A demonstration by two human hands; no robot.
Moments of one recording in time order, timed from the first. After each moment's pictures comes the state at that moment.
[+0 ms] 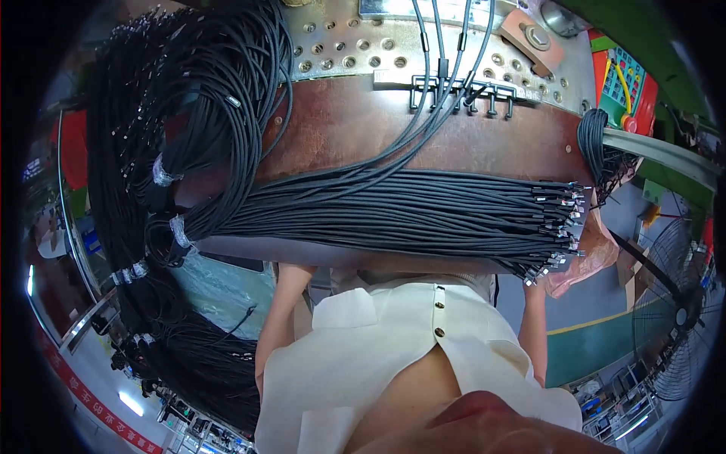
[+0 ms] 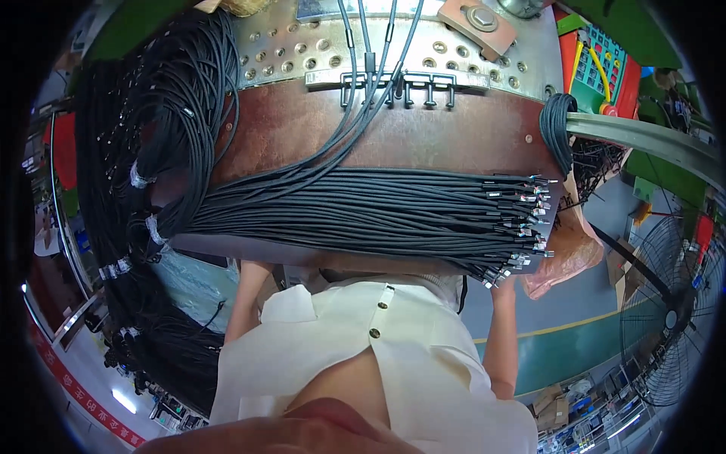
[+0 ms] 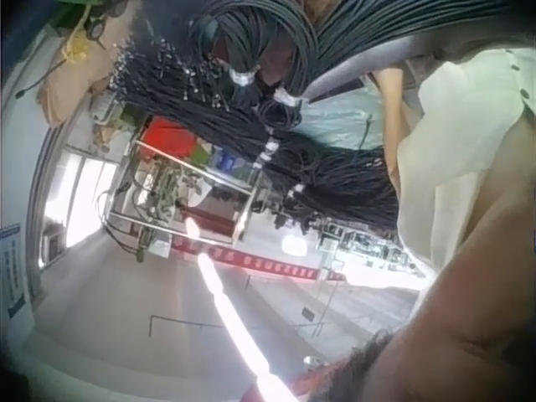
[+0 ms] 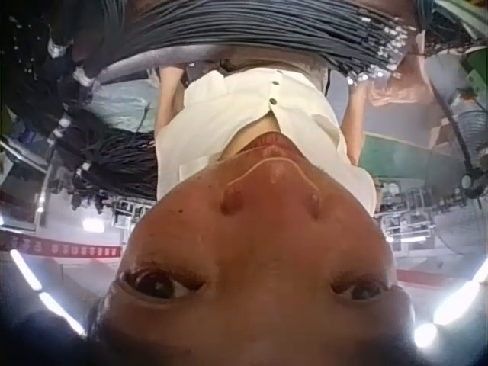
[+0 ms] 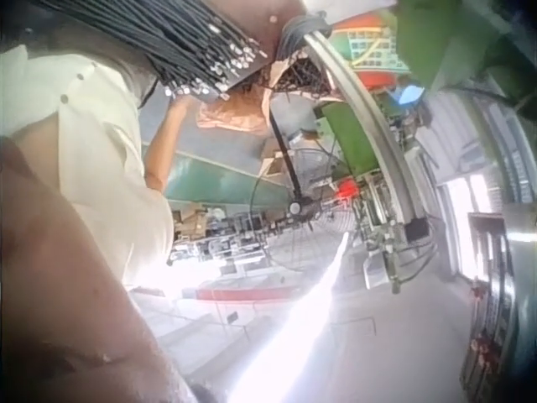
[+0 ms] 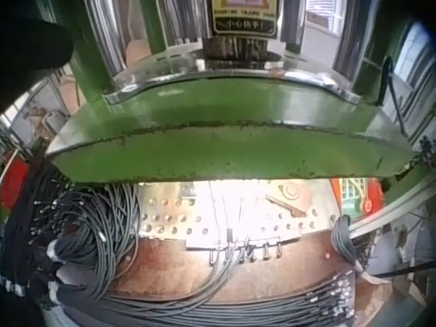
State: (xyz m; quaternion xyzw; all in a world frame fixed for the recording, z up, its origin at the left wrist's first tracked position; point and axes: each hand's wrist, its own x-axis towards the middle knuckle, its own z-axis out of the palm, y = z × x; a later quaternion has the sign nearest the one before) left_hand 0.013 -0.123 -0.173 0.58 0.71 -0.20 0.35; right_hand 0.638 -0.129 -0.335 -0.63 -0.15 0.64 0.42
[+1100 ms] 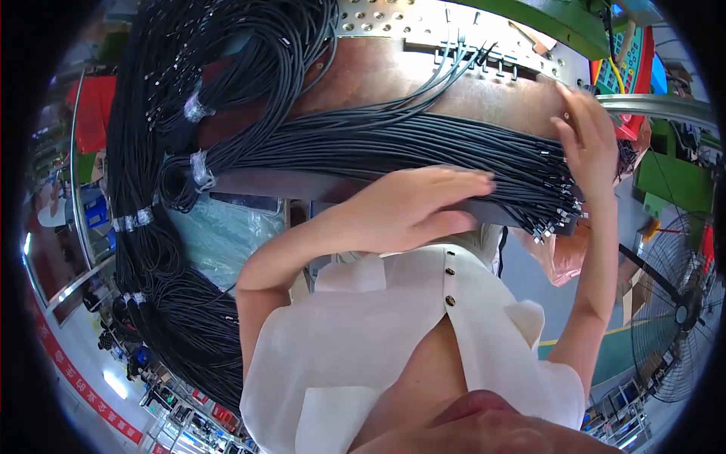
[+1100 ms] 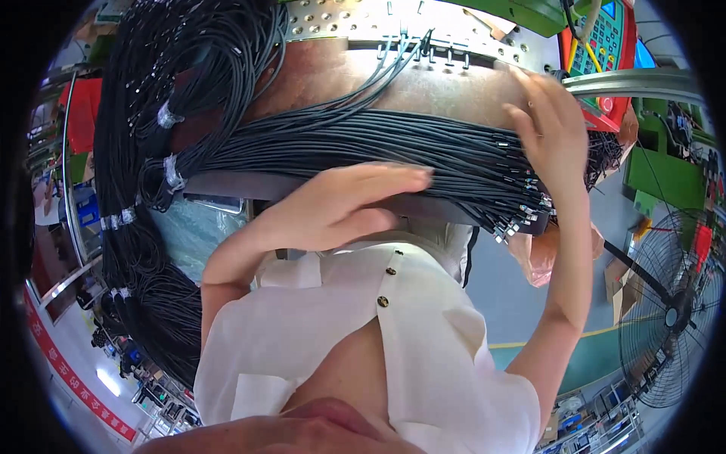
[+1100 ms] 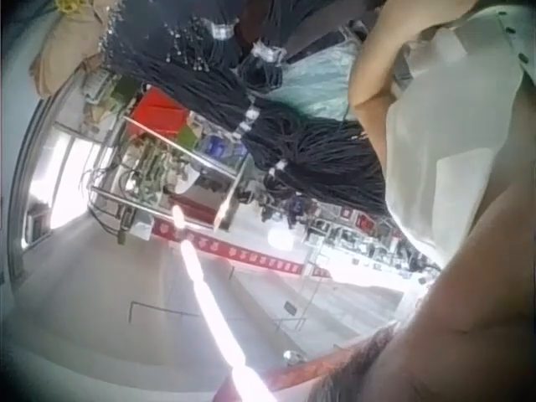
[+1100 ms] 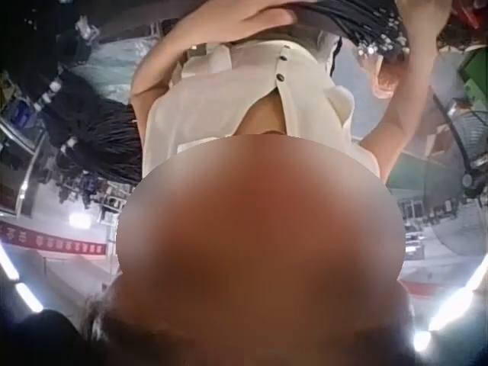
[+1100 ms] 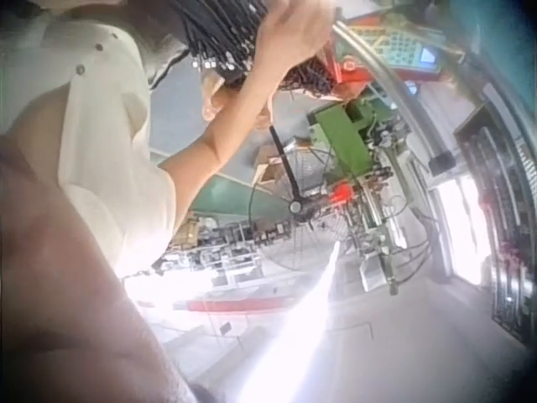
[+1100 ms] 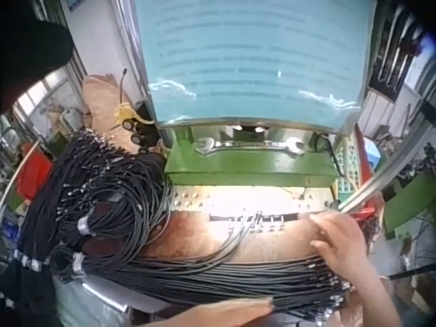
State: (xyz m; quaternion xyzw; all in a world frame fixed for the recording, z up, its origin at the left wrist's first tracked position) left_hand 0.119 -0.010 -0.016 0.73 0.37 0.30 0.49; right_hand 0.393 0.138 -0.026 -0.36 -0.91 0.01 0.21
